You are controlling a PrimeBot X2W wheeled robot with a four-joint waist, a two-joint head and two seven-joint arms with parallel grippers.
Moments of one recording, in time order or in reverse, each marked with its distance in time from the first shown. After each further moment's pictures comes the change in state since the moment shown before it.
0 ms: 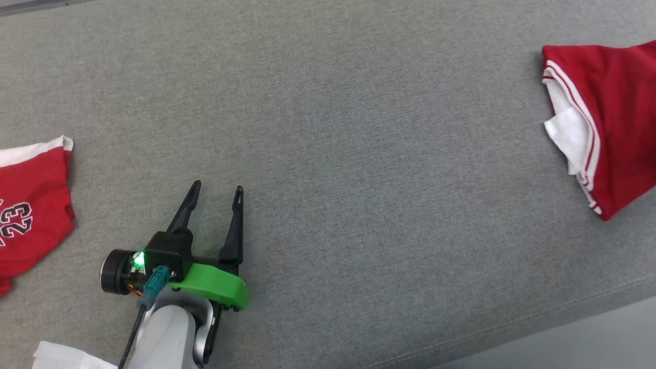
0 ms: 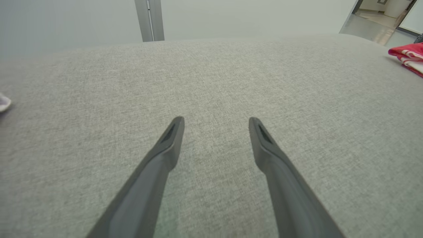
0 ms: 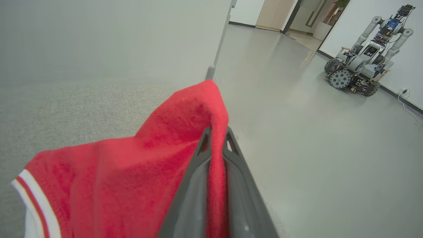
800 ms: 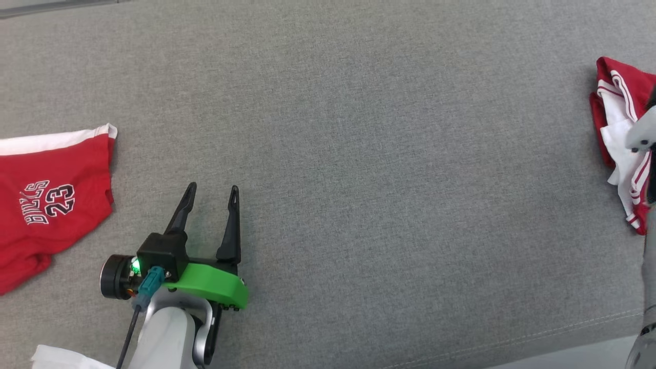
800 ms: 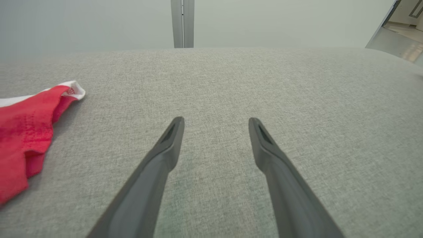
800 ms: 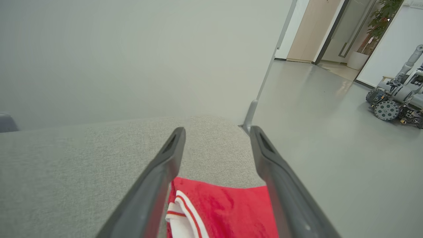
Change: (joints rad) left arm 0.000 0.000 0.002 0.003 -0.047 0.023 0.000; right arm 0.081 0.164 0.016 -0.272 -0.007 0.000 0.000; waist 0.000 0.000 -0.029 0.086
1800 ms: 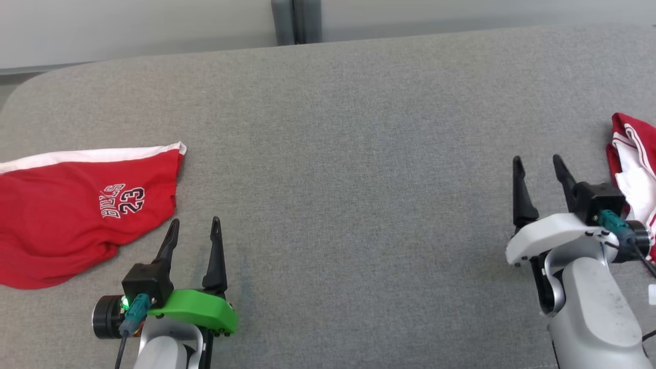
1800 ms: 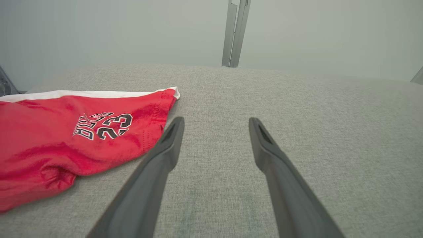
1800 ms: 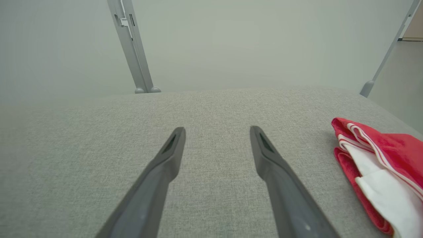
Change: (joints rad) left arm 0.083 0.001 0.036 0.025 -0.073 0.049 0.000; right arm 0.400 0.161 0.347 -0.217 0.229 0.000 0.000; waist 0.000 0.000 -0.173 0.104
